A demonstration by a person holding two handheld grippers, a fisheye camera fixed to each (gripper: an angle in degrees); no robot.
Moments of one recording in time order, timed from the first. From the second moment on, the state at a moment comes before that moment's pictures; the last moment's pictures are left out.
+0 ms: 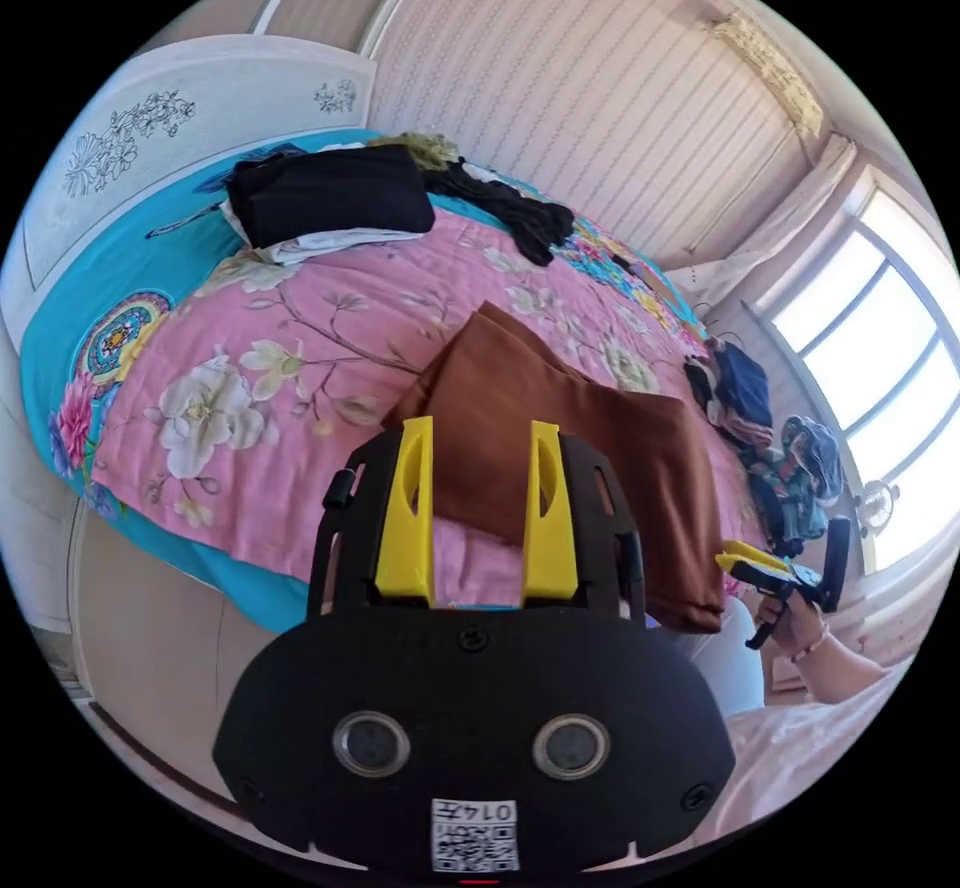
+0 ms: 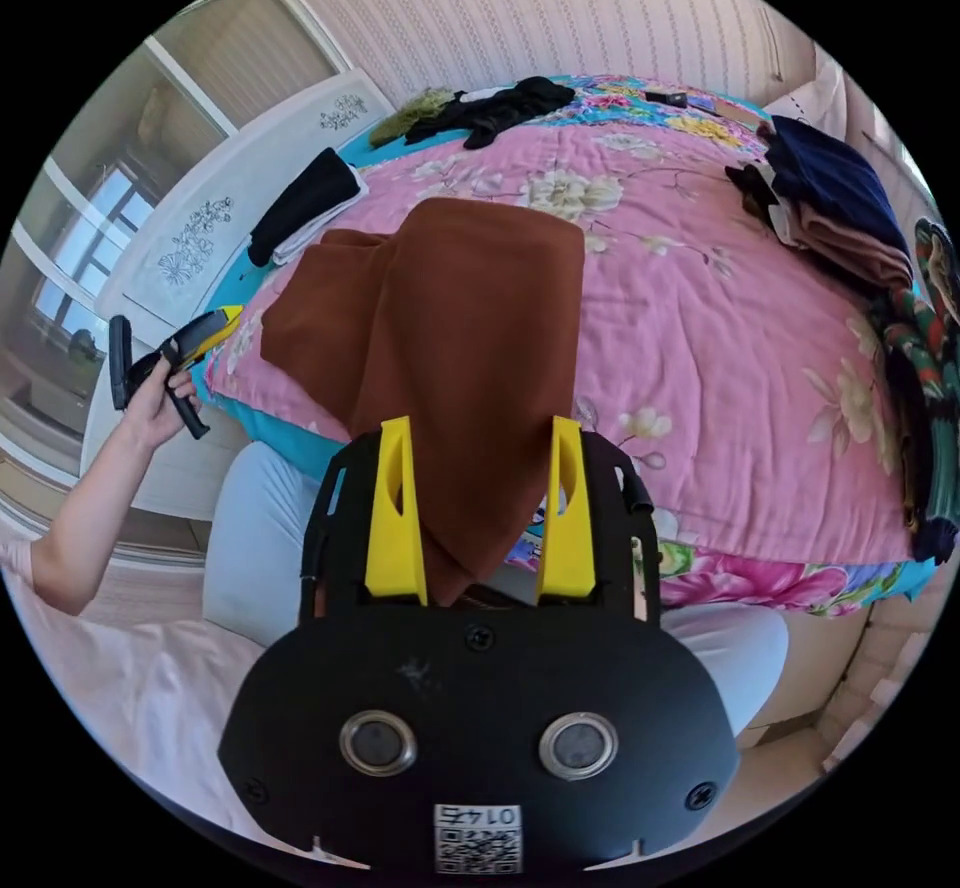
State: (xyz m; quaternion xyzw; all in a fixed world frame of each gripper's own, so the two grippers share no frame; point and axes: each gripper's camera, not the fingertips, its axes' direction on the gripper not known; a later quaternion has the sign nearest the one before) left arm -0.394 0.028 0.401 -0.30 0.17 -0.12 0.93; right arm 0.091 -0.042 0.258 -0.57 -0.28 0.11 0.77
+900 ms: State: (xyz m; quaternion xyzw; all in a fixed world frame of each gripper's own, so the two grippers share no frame) left arm -0.186 0.127 0.313 -0.37 0.50 0.04 0.78; right arm 0.198 -0.106 0.189 -0.48 -0.30 0.14 0.81
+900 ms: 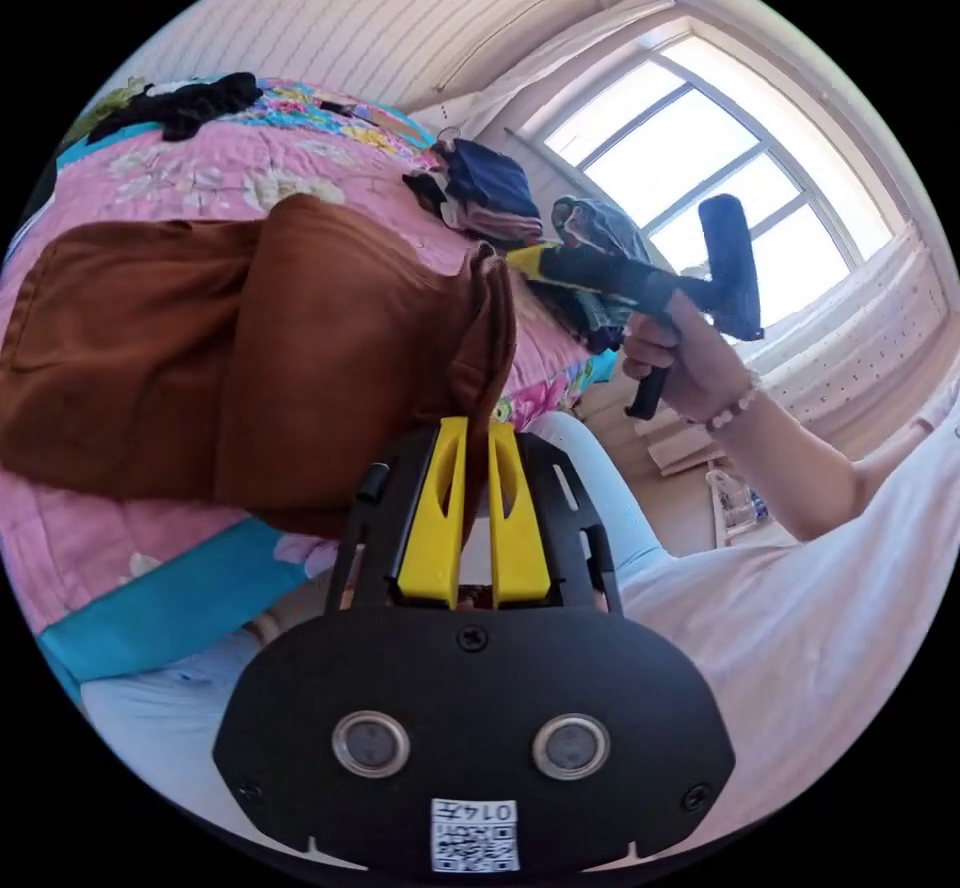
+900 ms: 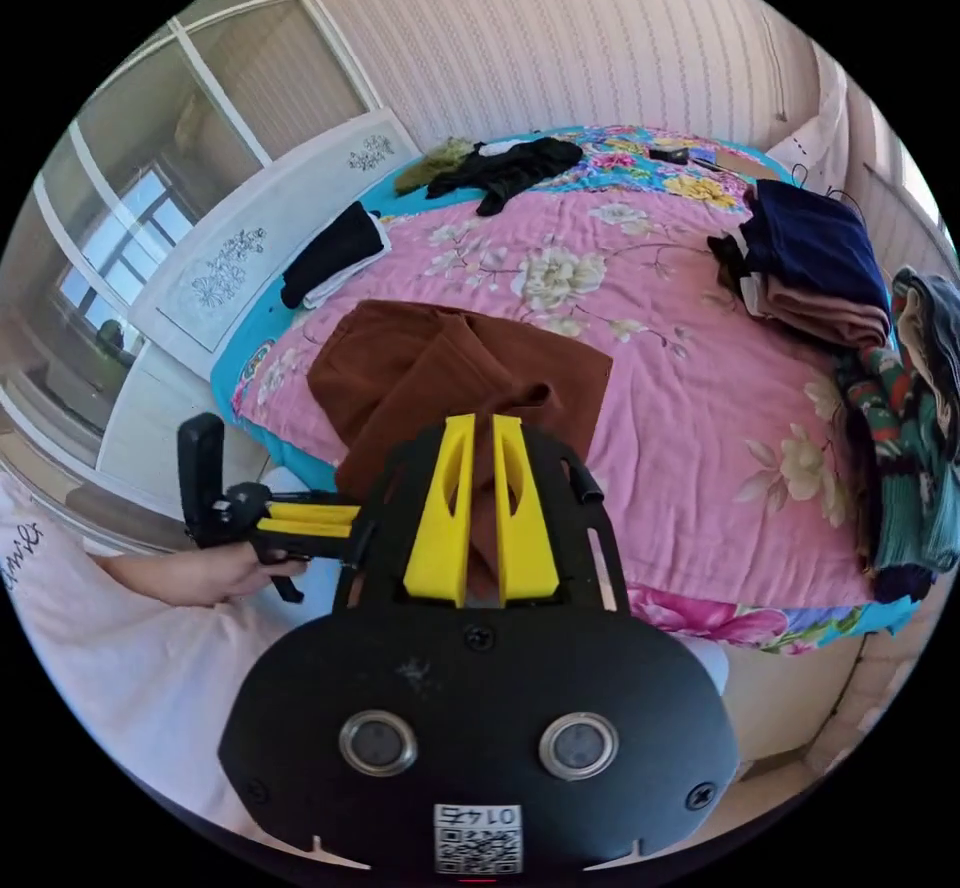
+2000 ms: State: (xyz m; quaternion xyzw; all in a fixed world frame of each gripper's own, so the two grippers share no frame) left arm -0.384 -0.003 0.500 -0.37 0.17 -0.03 0.91; right arm 0.211 -0.071 0.207 -0.57 -0.31 0.26 0.71
